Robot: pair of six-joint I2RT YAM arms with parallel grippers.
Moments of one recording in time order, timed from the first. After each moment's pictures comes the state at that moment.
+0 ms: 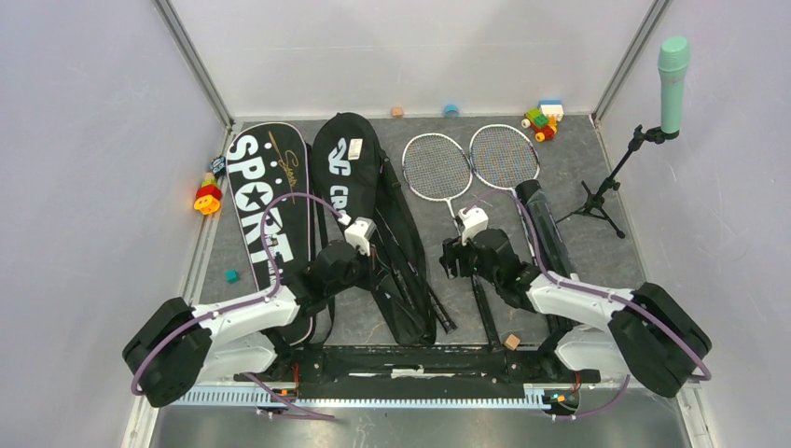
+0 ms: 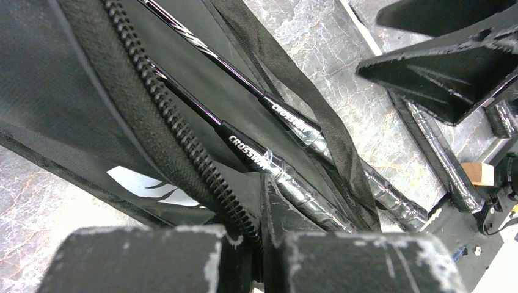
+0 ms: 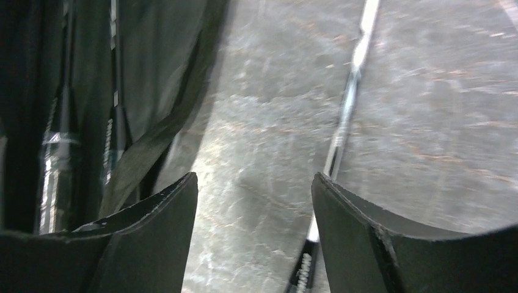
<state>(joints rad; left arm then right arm) -0.80 1.13 0.38 0.22 -0.02 -0.51 0.73 1.21 0.41 0.27 0.17 0.21</state>
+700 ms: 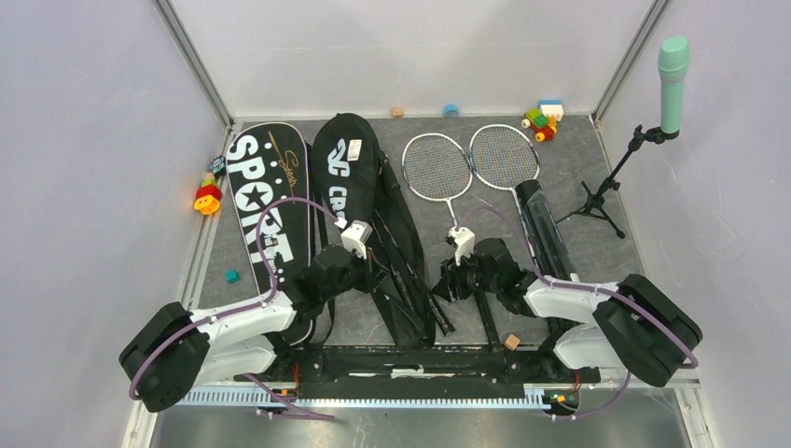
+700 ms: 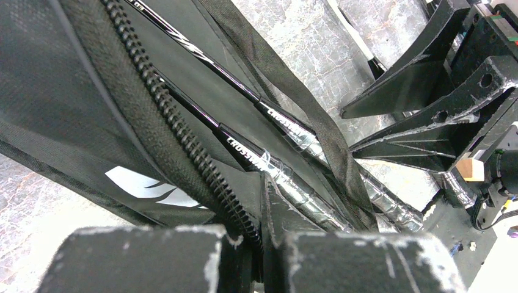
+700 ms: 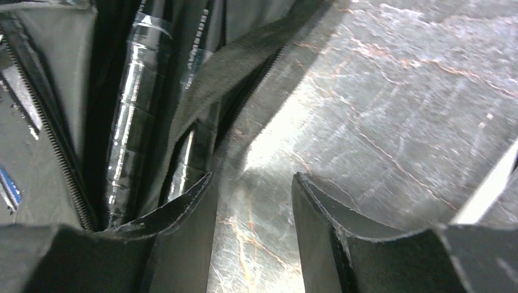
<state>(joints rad) -0.79 1.08 0.31 0.32 0.01 -0.51 0.71 1.28 0.32 0.31 -0.28 0.26</state>
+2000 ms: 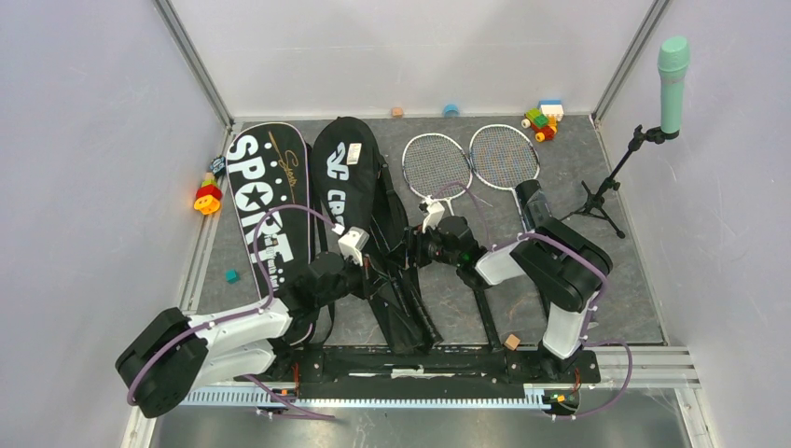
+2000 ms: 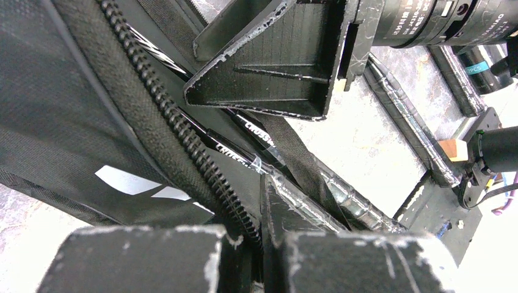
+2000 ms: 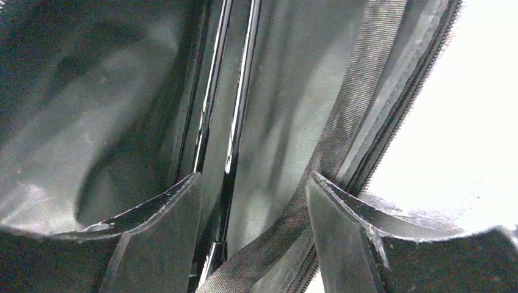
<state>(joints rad) -0.79 1.05 0.23 0.40 0.08 -0.51 0.75 1.83 0.63 0.82 -0.26 0.56</state>
